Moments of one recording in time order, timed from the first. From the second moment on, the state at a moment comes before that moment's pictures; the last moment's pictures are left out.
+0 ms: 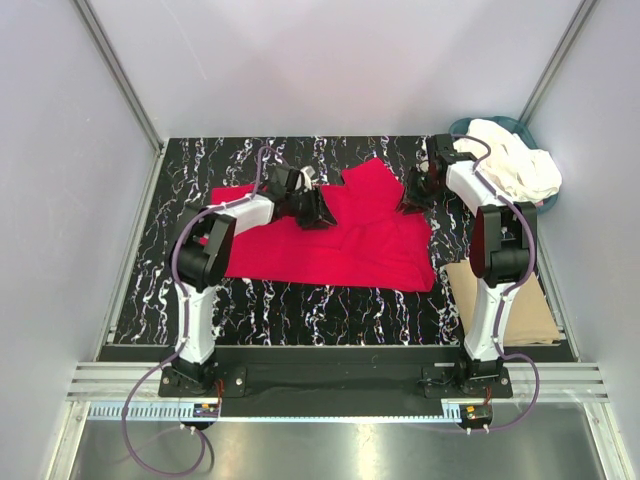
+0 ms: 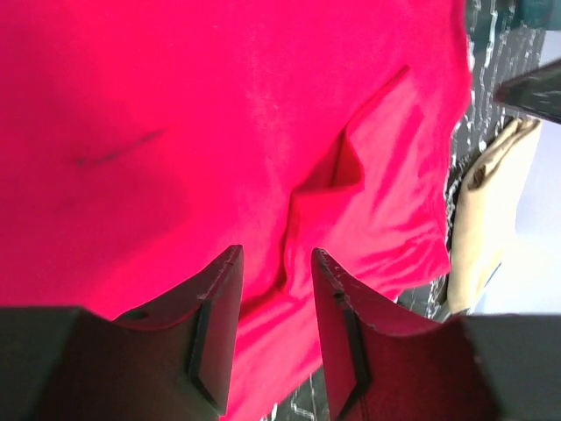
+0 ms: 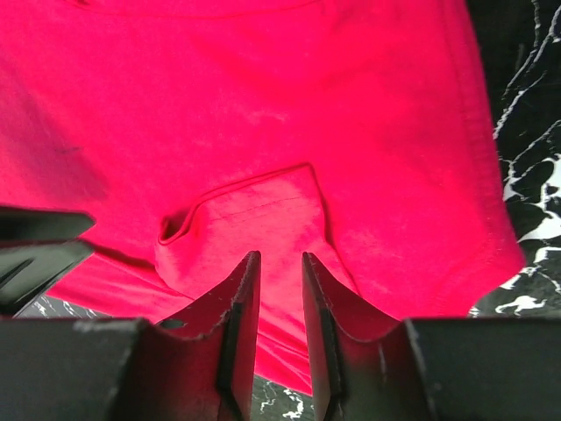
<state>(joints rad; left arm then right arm) -0.41 2.07 1.40 -0.15 0.53 -0.63 0.12 2.05 1.66 -0.74 -0.30 0.41</state>
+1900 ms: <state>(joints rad) -0.52 2.10 1.46 -0.17 0.33 -0.76 0.07 2.24 1.69 -0.69 -0.47 0.37</state>
